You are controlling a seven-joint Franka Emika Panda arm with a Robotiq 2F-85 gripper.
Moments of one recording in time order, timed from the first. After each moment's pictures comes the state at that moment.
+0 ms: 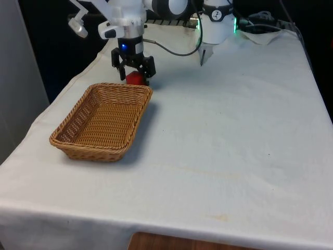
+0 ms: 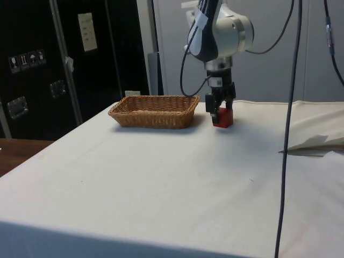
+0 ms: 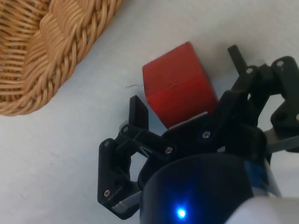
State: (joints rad) arm 0.16 0.42 -0.60 -2.41 0.45 2.72 -0.50
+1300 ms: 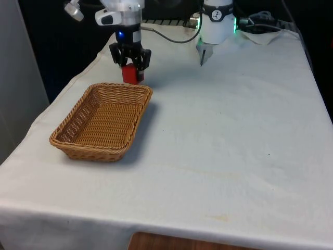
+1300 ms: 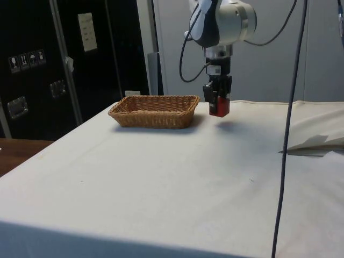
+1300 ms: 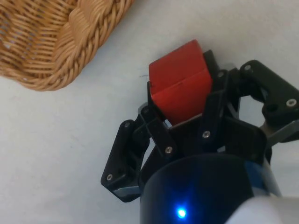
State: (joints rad) arm 0.16 0.32 -0.62 -2.44 0.43 2.72 -0.50
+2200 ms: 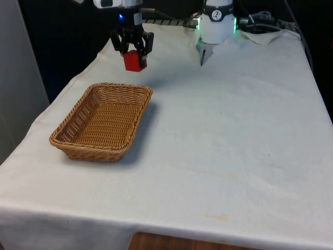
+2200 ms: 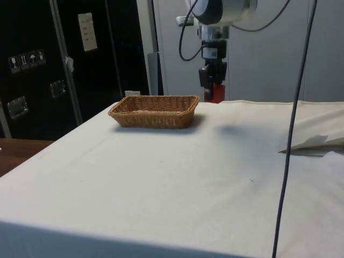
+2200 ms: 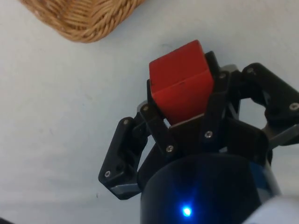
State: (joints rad) arm 0.17 0.16 -0.64 -2.43 0.27 2.60 -0.44
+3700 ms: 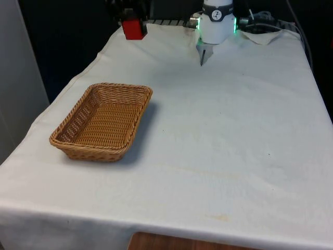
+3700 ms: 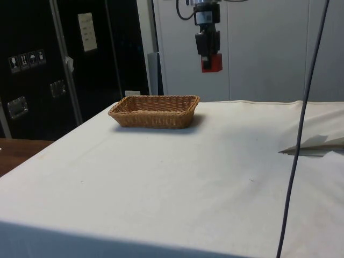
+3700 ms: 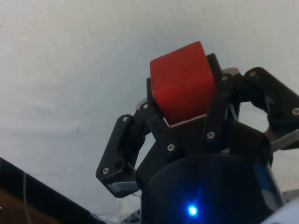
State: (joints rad) arm 0.17 -0.02 -0.64 -2.29 0.04 2.21 -0.37
